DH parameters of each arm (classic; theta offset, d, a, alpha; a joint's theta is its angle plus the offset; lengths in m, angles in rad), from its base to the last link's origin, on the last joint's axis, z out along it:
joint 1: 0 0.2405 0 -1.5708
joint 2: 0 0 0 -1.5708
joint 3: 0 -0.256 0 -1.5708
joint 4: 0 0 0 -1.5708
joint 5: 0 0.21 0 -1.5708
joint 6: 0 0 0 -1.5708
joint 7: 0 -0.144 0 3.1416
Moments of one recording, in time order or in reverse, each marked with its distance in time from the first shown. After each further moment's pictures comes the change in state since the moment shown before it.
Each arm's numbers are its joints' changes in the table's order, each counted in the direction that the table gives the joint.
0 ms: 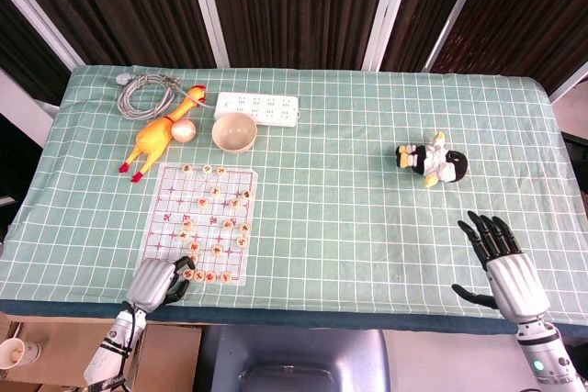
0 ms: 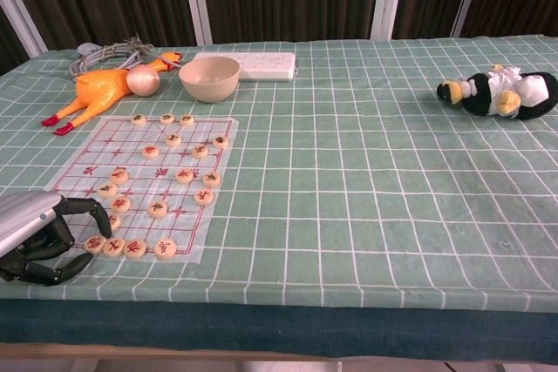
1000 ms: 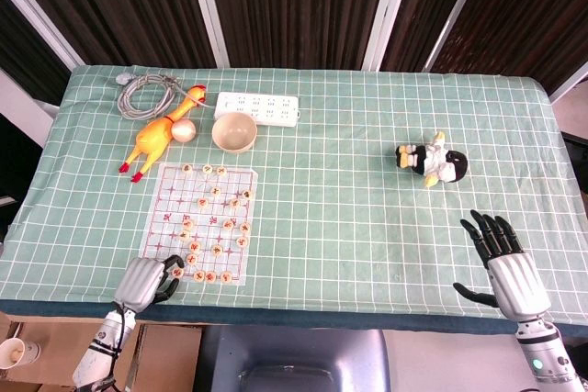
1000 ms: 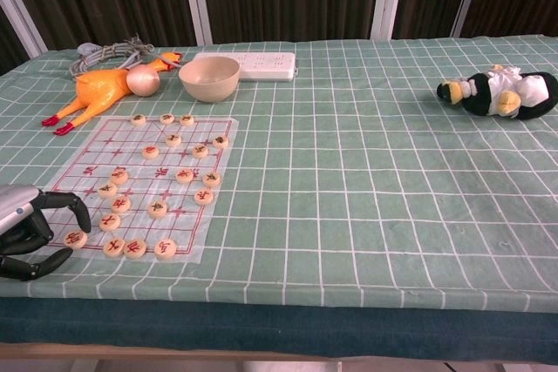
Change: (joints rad) left arm 0.015 0.041 -0.007 0.005 0.003 0.029 -0.001; right arm -0.002 0.001 -0.005 0.017 0.020 -0.016 0.017
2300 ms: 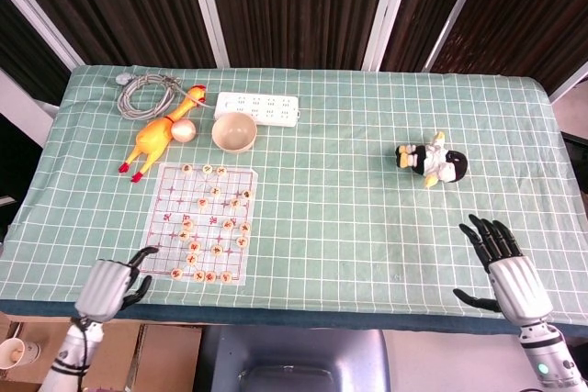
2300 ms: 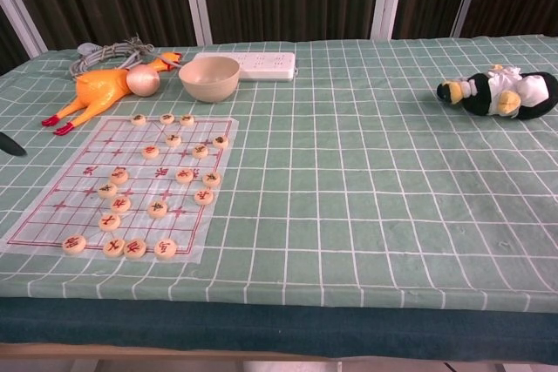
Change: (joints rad) left arm 0.103 0.188 -0.029 0.162 0.119 0.298 -0.024; right arm -0.004 0.050 0.023 0.040 0.001 -0.020 -0.048
